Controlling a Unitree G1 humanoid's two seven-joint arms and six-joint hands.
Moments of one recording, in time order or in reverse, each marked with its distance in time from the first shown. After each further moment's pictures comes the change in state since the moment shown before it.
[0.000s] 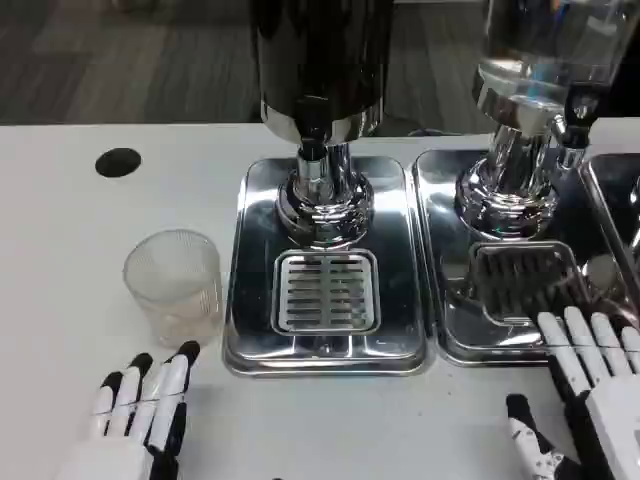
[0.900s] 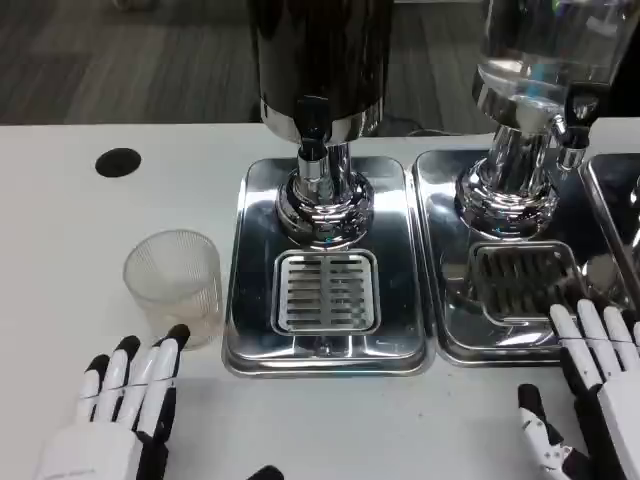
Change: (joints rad) left arm 0.022 0.015 0.027 -0.083 0.007 0.033 -0.025; right arm -0.005 0.009 -0.020 0.006 0.019 -0.019 -0.012
